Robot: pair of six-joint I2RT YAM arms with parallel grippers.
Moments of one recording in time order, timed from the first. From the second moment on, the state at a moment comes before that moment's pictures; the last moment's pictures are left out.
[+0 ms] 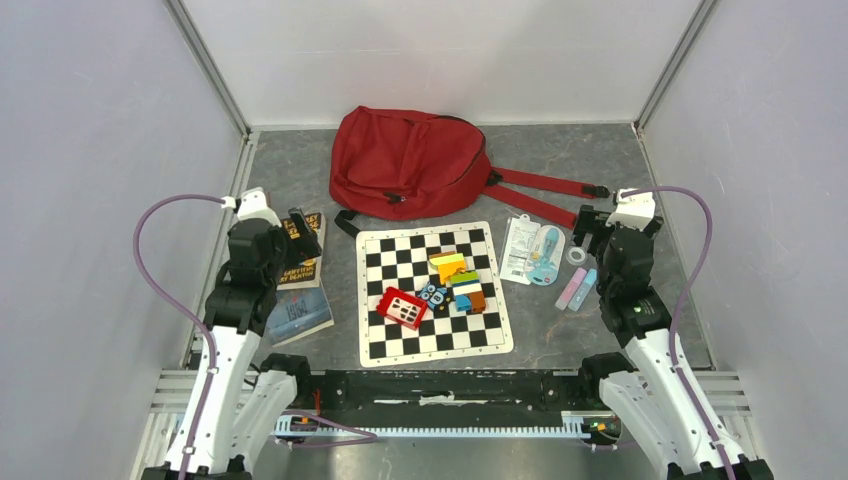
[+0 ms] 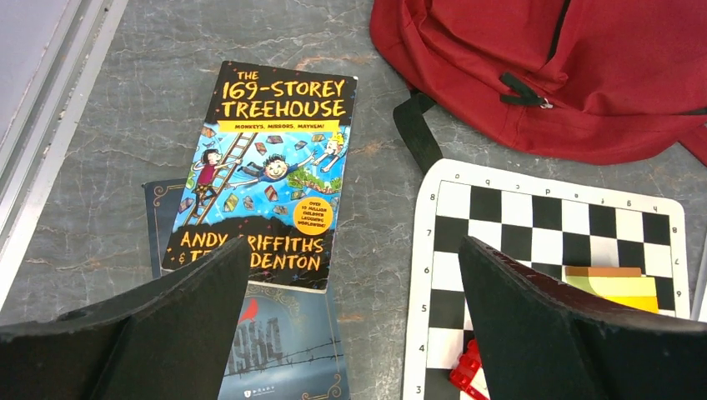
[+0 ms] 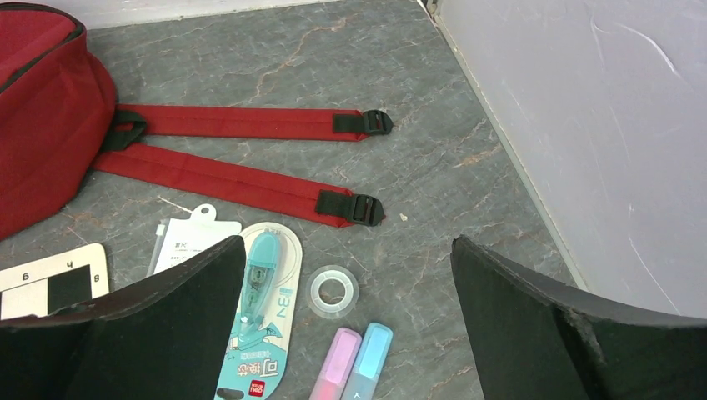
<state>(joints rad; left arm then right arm) -0.09 0.67 0.77 -0.57 -0.19 -0.32 0.19 0.65 0.55 -0.11 0.45 0.04</state>
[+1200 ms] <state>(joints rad) -0.09 1.84 1.42 -0.48 0.05 -0.46 0.19 0.94 0.77 -0.34 0.06 0.03</state>
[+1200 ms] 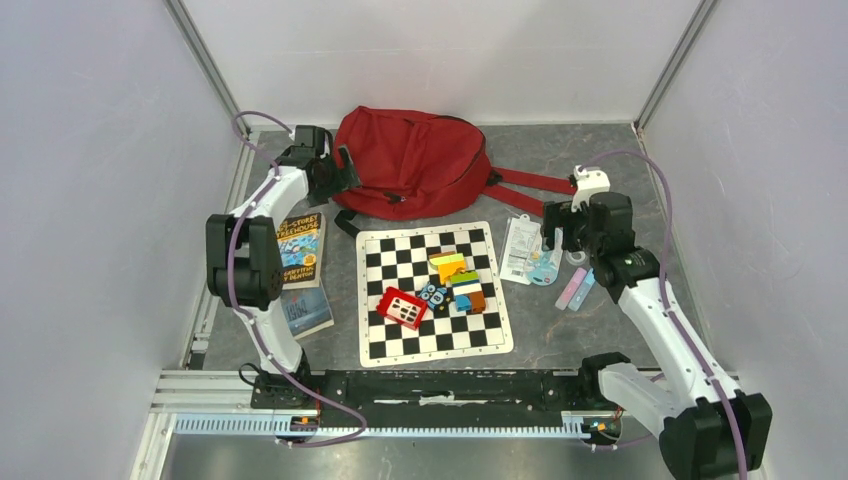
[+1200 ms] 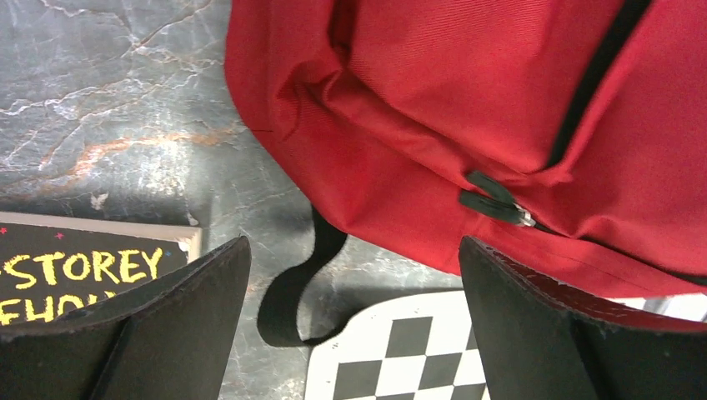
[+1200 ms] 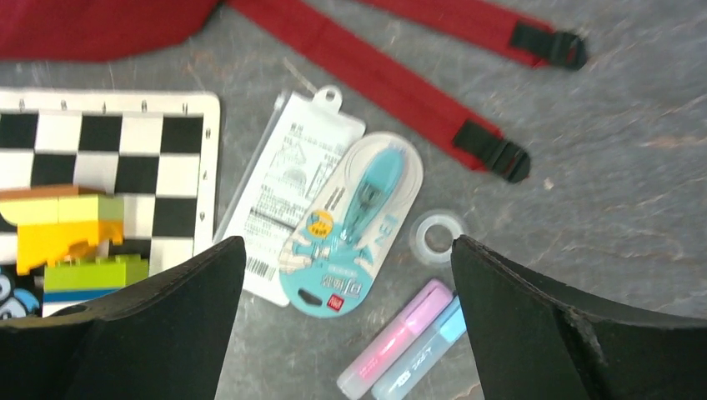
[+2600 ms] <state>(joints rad) -0.04 1.50 1.30 -0.29 0.32 -0.53 0.26 0.97 0.73 -0.45 -0.11 0.19</state>
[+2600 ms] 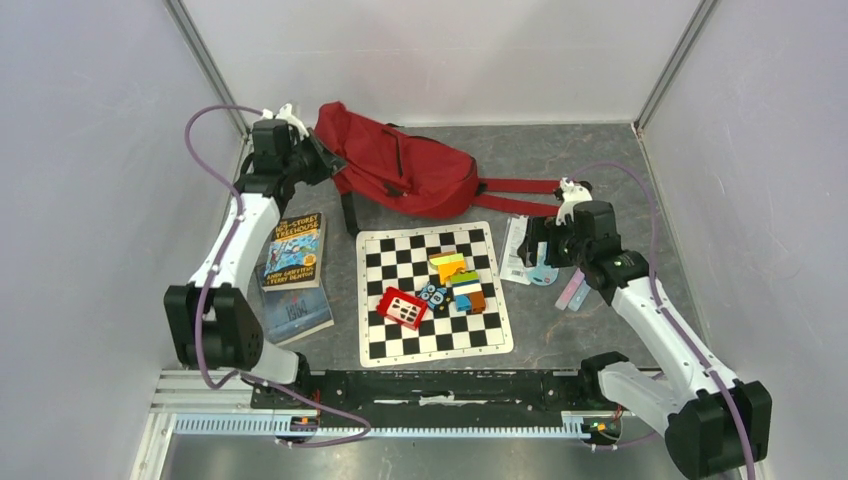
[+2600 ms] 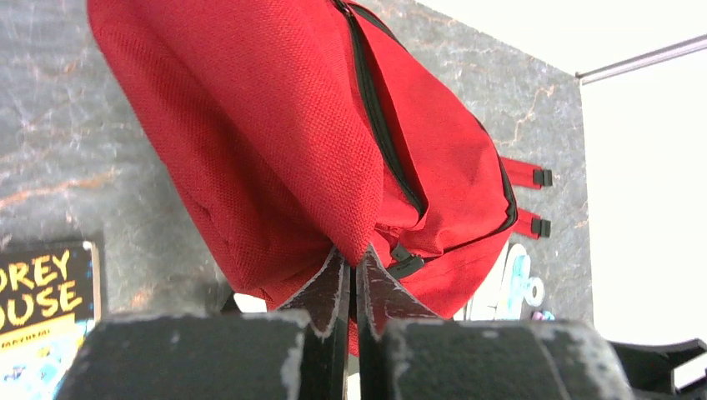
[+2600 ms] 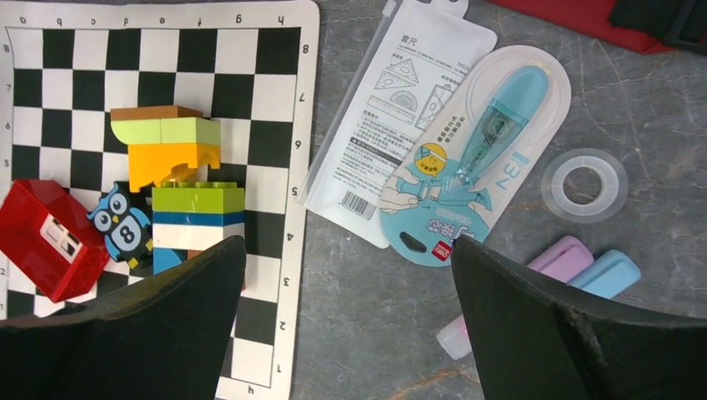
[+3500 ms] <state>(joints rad) 0.04 1.47 1.19 -0.37 0.39 -0.53 0.42 1.84 1.31 -0.16 -0.21 0.44</state>
